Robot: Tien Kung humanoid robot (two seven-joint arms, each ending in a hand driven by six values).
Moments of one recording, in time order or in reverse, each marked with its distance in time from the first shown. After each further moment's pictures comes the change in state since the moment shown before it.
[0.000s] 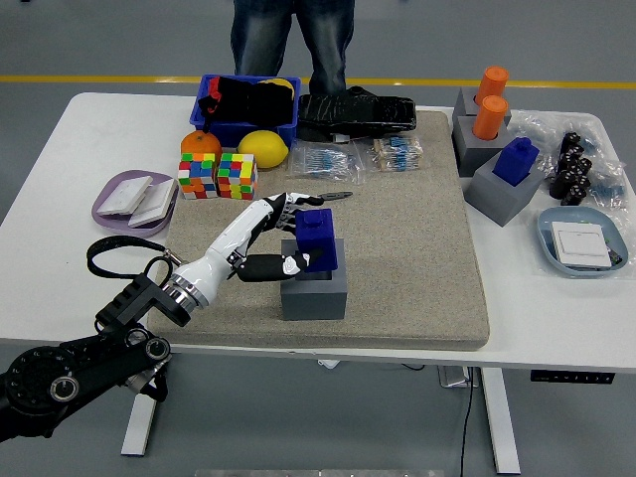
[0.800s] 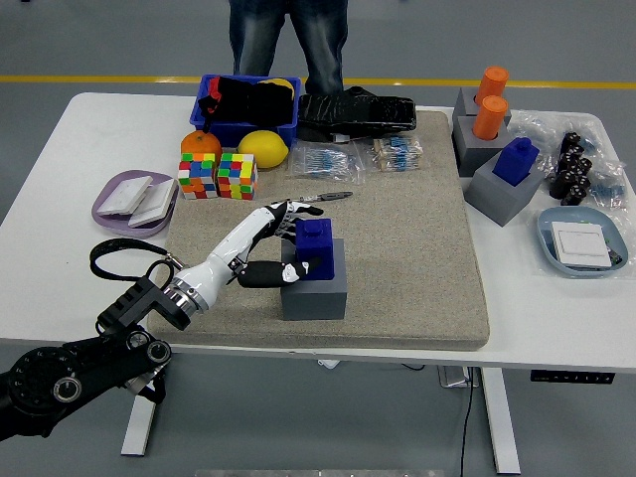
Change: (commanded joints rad) left arm -0.011 0.000 0.031 0.020 0.016 0.001 0.007; right arm 0.000 0.000 0.004 0.000 -0.003 -0.001 0.001
